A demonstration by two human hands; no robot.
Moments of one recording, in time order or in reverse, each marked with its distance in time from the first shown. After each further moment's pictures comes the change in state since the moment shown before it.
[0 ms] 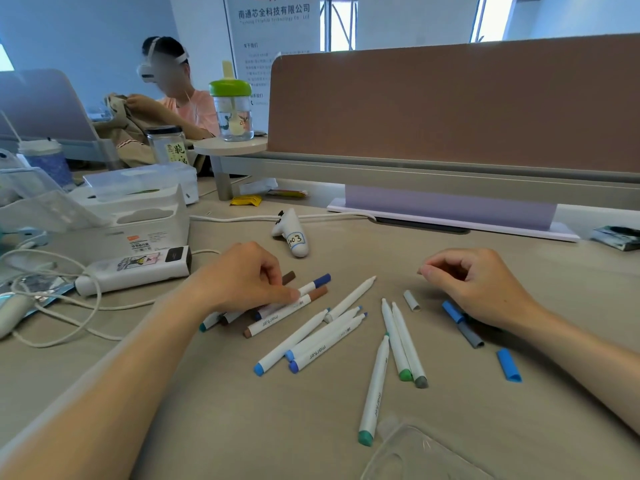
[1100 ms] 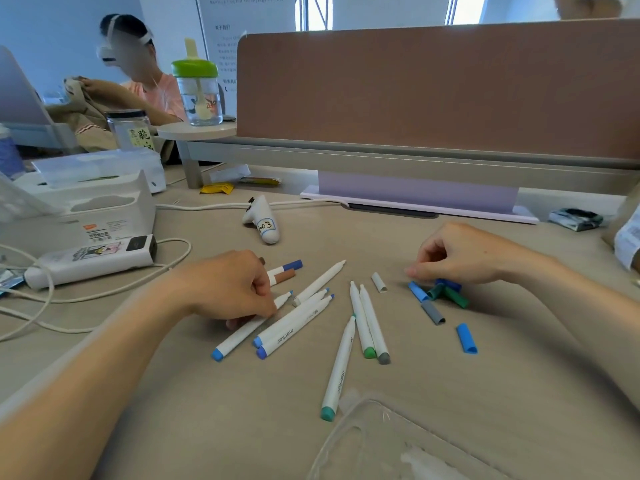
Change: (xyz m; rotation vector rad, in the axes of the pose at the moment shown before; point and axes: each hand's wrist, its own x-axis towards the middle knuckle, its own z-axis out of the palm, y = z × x) left_hand -0.014 0.032 0.009 0.053 -0.339 -0.033; right_hand 0.015 0.004 -0.048 -0.273 -0.465 0.220
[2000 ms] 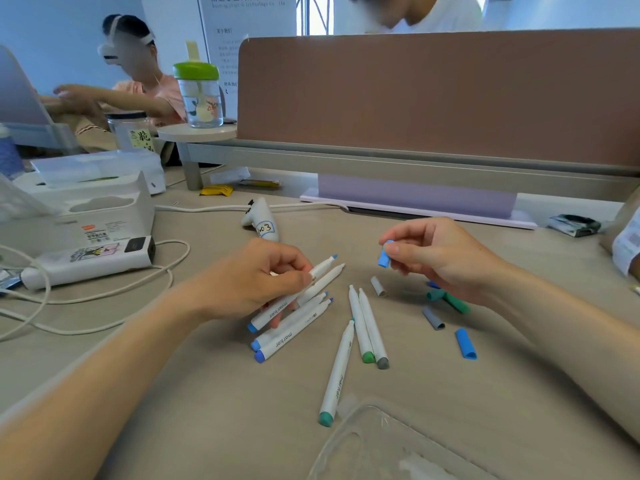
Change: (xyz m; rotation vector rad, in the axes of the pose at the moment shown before) left_hand -0.006 0.020 0.009 -0.420 0.171 0.342; right_hand -0.007 -0.041 0.022 0.934 0.169 -0.063
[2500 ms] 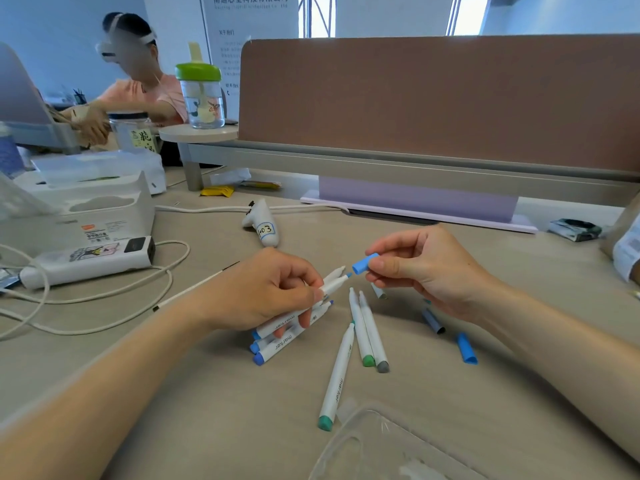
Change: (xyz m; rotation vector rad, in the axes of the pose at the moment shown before) left_hand 0.001 0.000 0.010 0.029 -0.084 0.017; right_hand -0.009 -0.004 0.023 0.183 0.013 0.021
